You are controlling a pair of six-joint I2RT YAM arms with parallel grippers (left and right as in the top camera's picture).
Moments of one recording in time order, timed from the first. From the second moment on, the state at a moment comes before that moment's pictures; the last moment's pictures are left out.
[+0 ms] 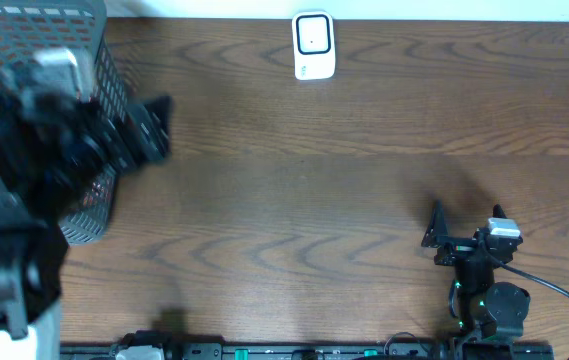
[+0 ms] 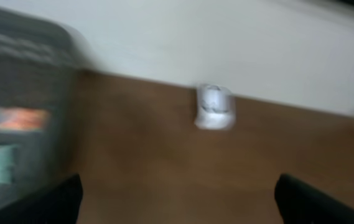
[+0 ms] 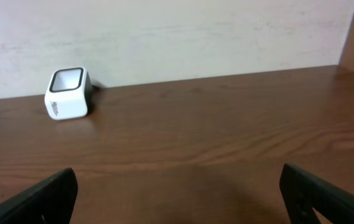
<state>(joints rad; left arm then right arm) 0.04 1.17 1.78 -1.10 0.18 -0.22 -0.05 0.01 0.01 -0.07 0.01 0.10</state>
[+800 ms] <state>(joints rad) 0.41 1.73 2.07 -1.33 -0.64 -0.28 -0.05 0.01 0.01 -0.07 0.01 0.10</state>
